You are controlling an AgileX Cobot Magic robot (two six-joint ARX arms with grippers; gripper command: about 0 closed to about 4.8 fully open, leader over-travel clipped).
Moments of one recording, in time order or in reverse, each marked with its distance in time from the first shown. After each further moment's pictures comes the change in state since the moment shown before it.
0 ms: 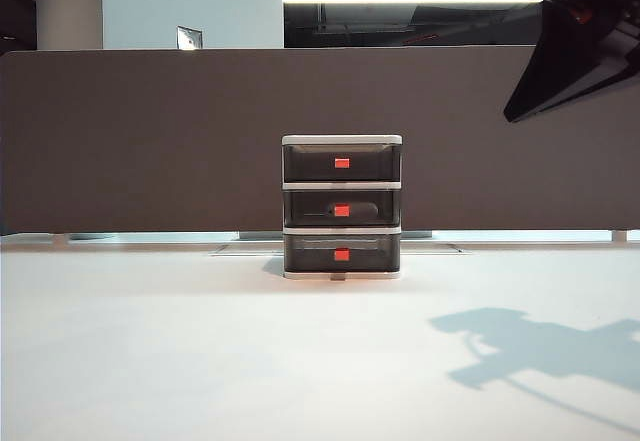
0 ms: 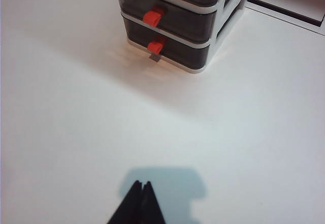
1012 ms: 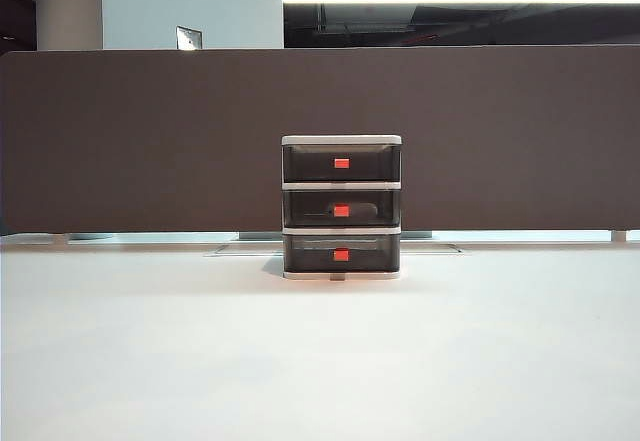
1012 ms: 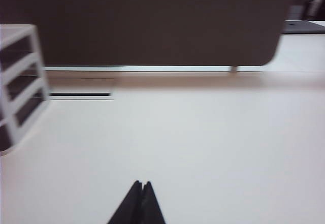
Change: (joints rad) left arm 0.000 0.000 0.000 0.000 0.000 0.000; right arm -0.418 -0.849 -0.500 0.159 0.174 -0.001
